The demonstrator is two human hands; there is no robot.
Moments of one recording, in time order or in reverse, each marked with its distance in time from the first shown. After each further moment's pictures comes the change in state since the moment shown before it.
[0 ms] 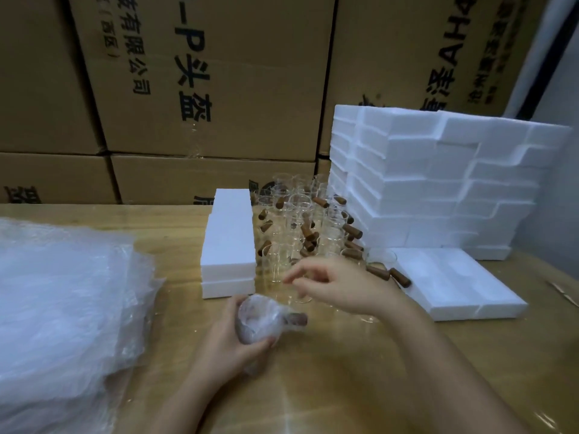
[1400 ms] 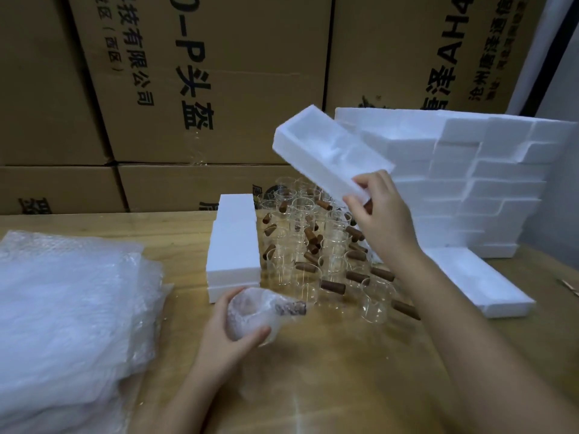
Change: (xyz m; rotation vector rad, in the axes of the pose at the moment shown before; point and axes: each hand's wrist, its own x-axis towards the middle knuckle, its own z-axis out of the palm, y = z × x) left_hand -0.008 0.027 -0.016 -0.182 0.145 0.037; right_hand 0.030 0.029 -0.066 -0.352 0.993 -0.136
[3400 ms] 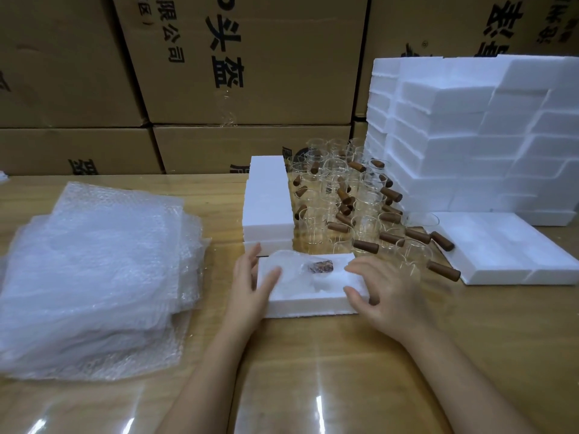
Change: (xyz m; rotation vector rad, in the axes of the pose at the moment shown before) left_hand -0.010 -0.009 -0.010 0.001 0.058 -0.172; right_hand -0.166 -0.013 0.029 0.011 -0.280 -0.126
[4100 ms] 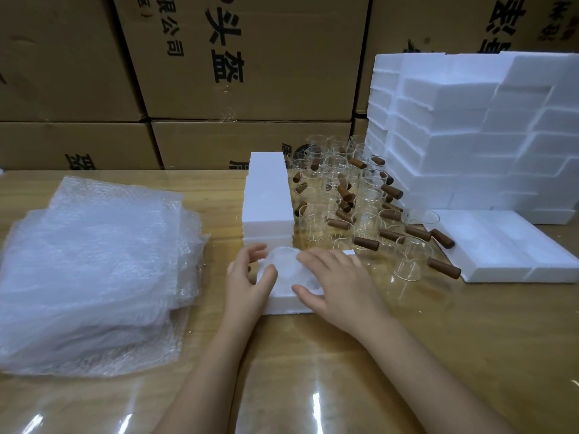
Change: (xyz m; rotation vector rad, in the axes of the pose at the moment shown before) left_hand -0.002 0.008 0.002 -0.005 0.097 0.088; right_hand 0.029 -0.051 0.028 -0.136 -0.333 -0.005
